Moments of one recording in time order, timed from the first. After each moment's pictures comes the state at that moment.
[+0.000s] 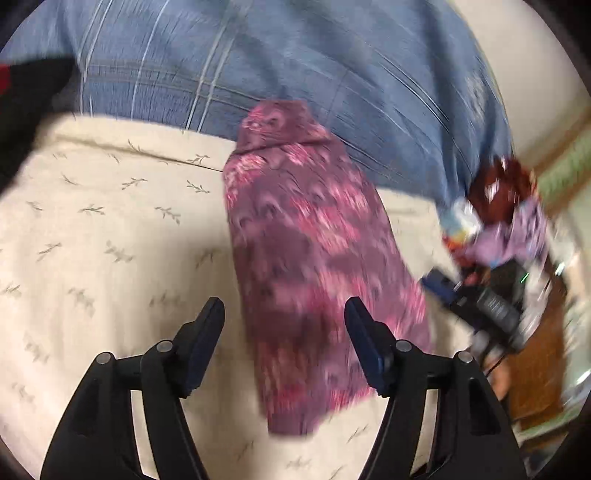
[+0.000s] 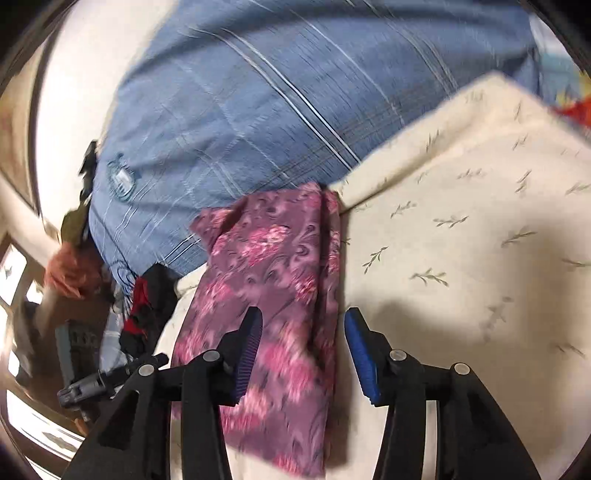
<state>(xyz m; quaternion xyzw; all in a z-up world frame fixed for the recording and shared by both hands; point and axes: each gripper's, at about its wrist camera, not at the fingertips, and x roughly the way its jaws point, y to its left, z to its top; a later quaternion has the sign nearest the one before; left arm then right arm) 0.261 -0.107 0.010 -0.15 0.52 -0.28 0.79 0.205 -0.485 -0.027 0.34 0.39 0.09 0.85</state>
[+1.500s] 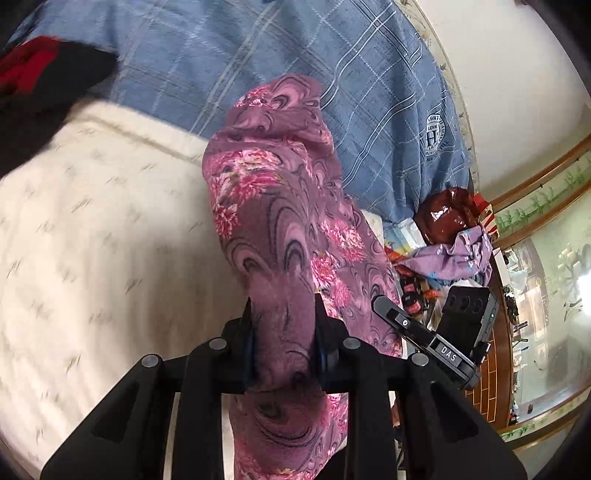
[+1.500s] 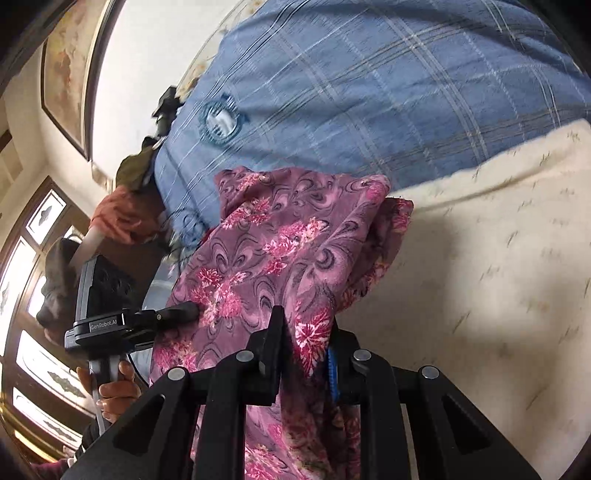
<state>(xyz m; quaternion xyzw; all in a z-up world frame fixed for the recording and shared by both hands) 0.183 -0.048 0.069 -0.22 0.51 -0.31 0.77 0.155 -0.370 0.040 0.28 0.38 0.21 0.86</state>
